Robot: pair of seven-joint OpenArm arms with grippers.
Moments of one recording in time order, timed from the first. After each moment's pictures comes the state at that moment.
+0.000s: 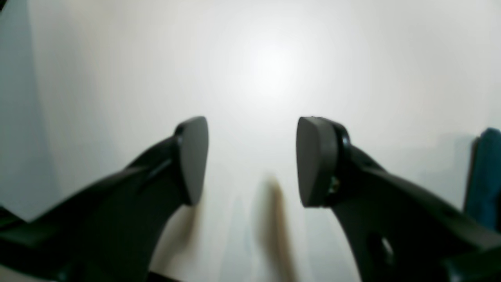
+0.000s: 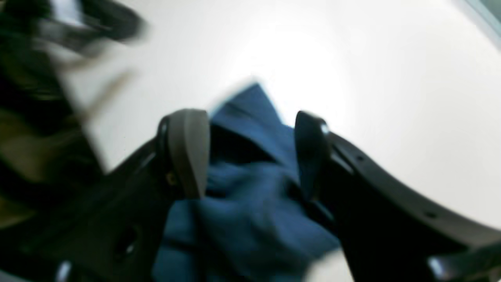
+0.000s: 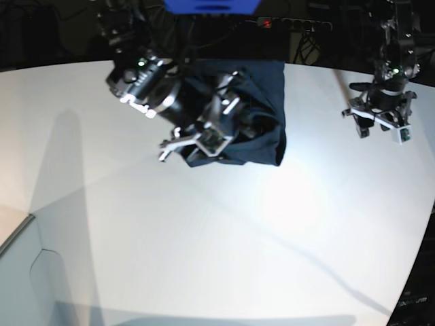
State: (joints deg) left arm 19.6 -16.4 -14.4 88.0 -23.9 0.5 21.6; right arm -15.5 -0.7 -13.6 107.8 -8.0 36.0 -25.9
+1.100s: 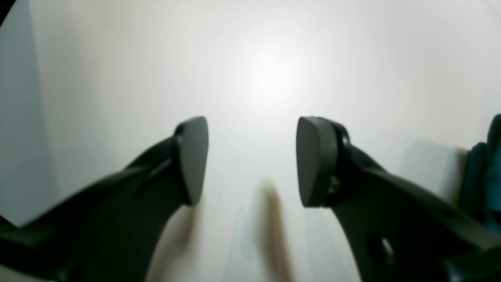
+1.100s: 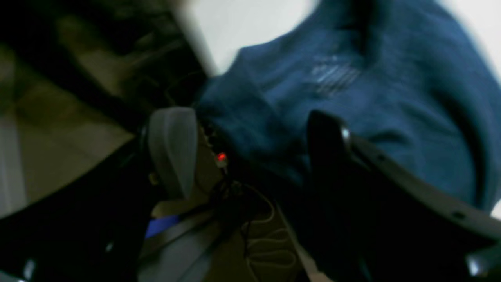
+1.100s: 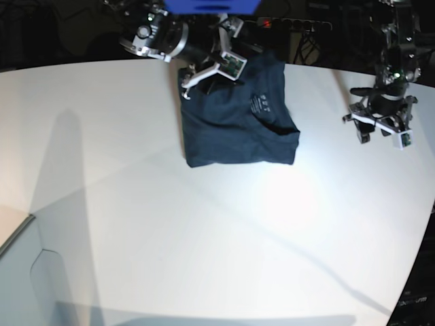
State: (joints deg) left arm 18.3 -16.4 -14.4 88.0 -23.9 0.3 21.8; right arm -24.1 8.6 -27.4 103.3 -7.9 37.7 -24.7
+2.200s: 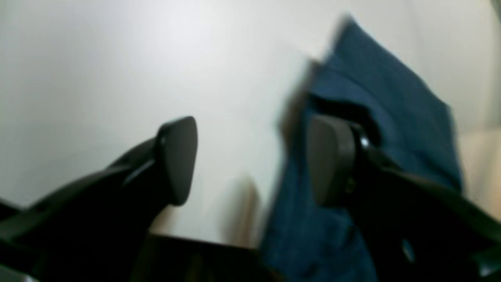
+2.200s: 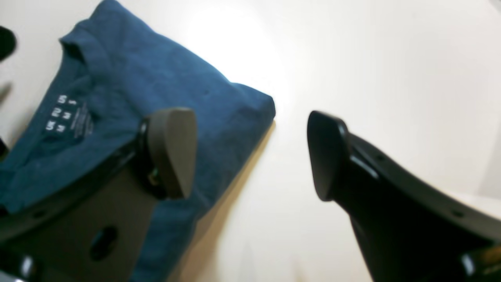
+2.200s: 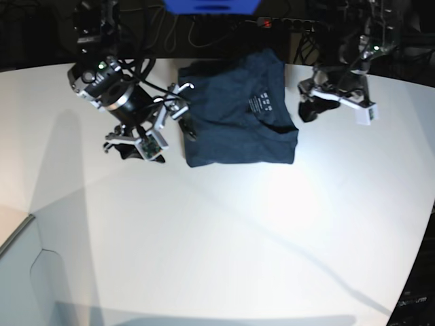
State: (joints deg) left arm 26.1 -11.6 -5.9 96.7 -45.4 1.0 27.2; right arm -18.1 -1.7 3.0 105.8 -7.8 39.0 -25.4
